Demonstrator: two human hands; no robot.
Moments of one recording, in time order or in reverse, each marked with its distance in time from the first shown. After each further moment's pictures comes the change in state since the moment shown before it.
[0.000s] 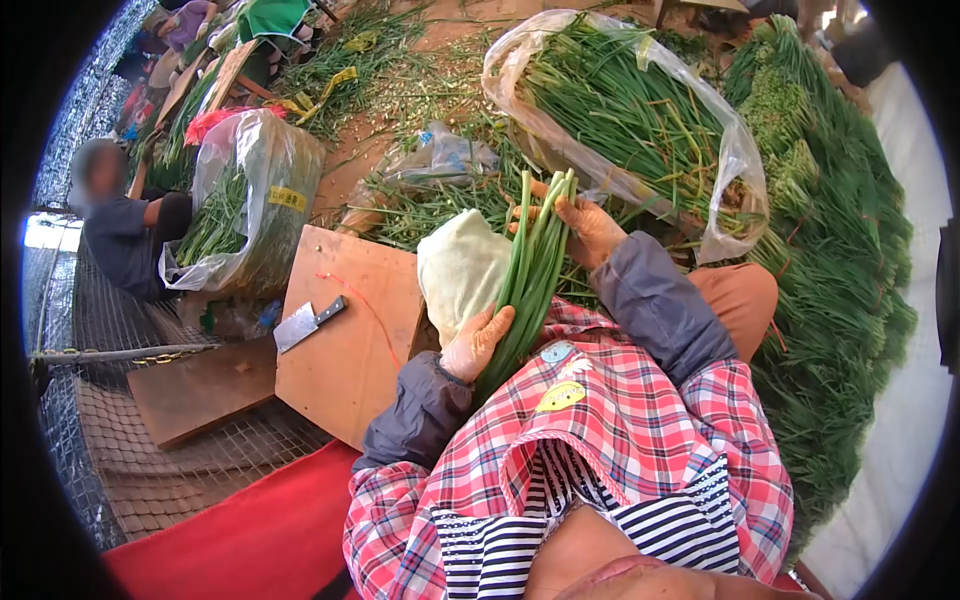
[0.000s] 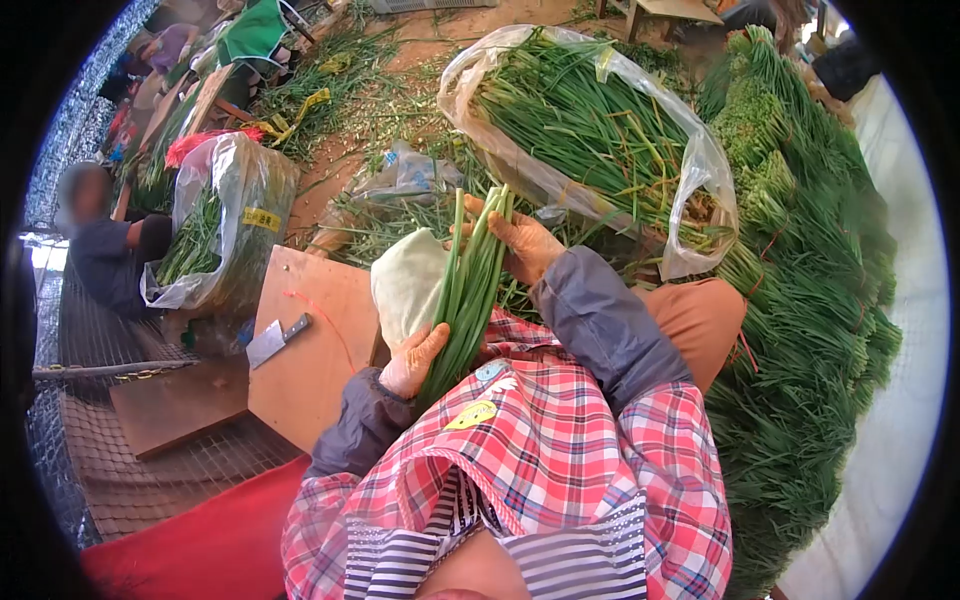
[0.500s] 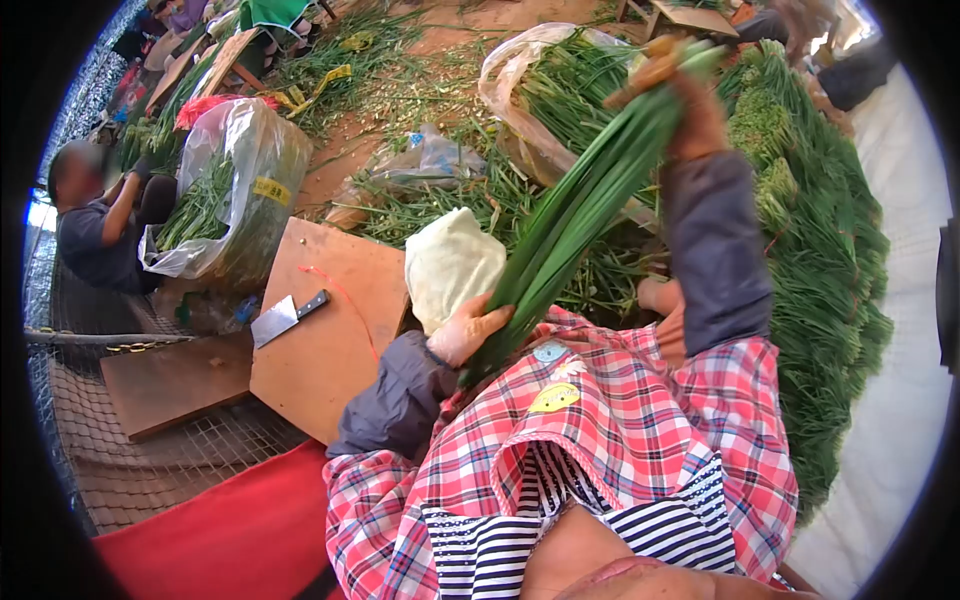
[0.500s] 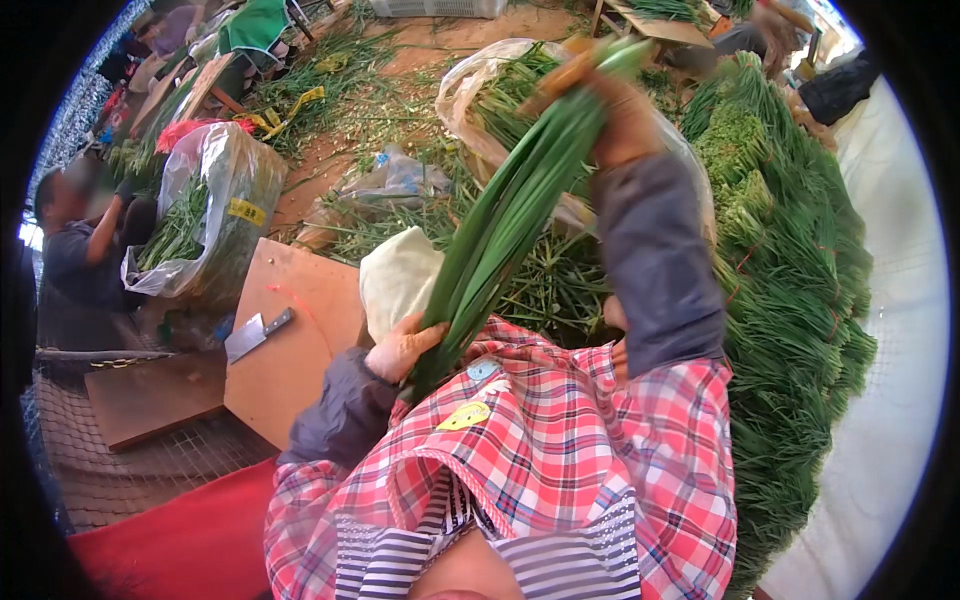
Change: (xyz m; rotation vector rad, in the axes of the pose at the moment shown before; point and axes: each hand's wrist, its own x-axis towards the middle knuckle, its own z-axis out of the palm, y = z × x) left_hand 0.012 0.019 0.005 0.083 -0.064 0.070; right_hand 0.012 -0.167 0.031 -0.266 0.067 -0.596
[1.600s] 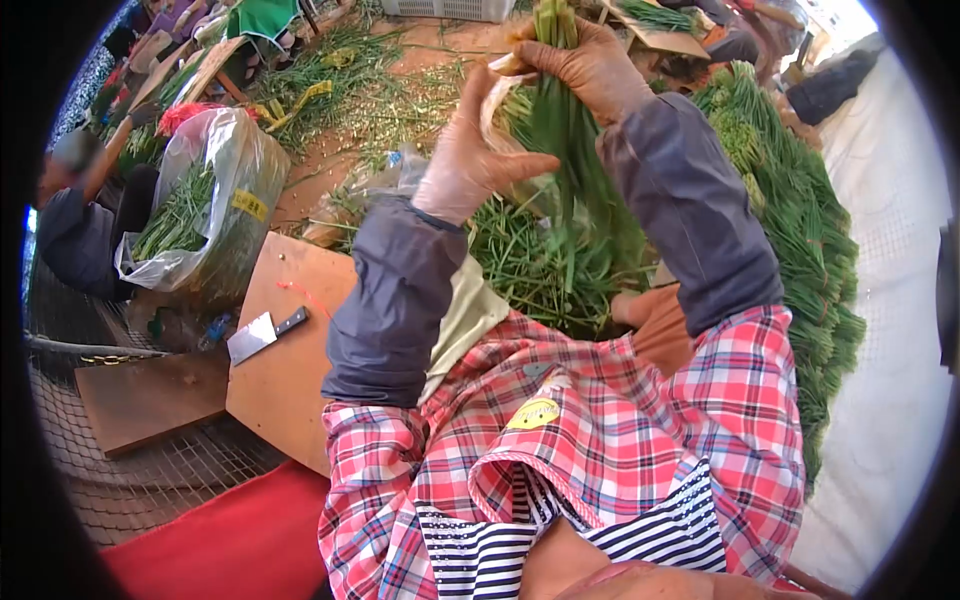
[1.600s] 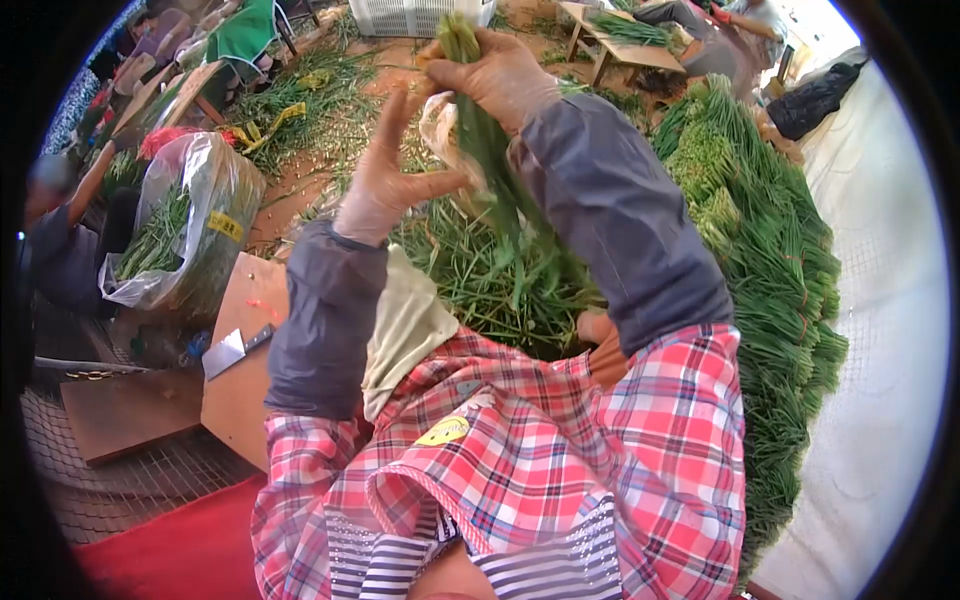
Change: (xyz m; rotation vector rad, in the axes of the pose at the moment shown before) left_hand 0.102 0.161 0.012 0.266 0.103 1.072; right_hand 0.059 0.020 0.086 -0.724 -0.196 0.027
